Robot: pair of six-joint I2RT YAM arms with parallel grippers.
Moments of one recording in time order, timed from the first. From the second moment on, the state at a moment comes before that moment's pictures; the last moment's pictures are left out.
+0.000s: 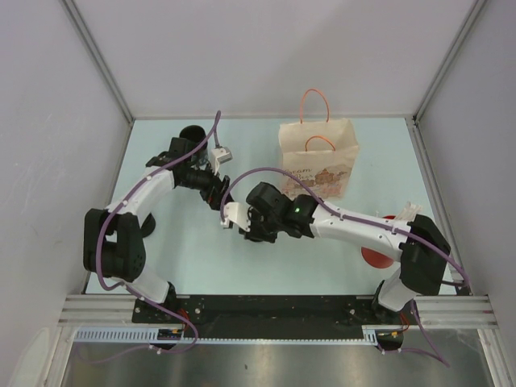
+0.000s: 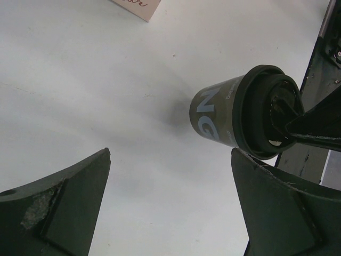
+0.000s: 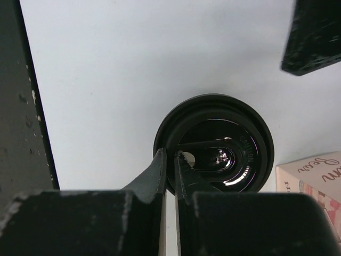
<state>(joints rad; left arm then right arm) -0.18 1.57 1.16 -0.70 0.88 0.50 1.07 1.59 1.26 -0.56 -0.17 -0.46</state>
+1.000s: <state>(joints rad) -0.18 1.57 1.14 -0.67 0.86 0.49 1.03 1.78 1.47 -0.61 -0.10 -0.15</state>
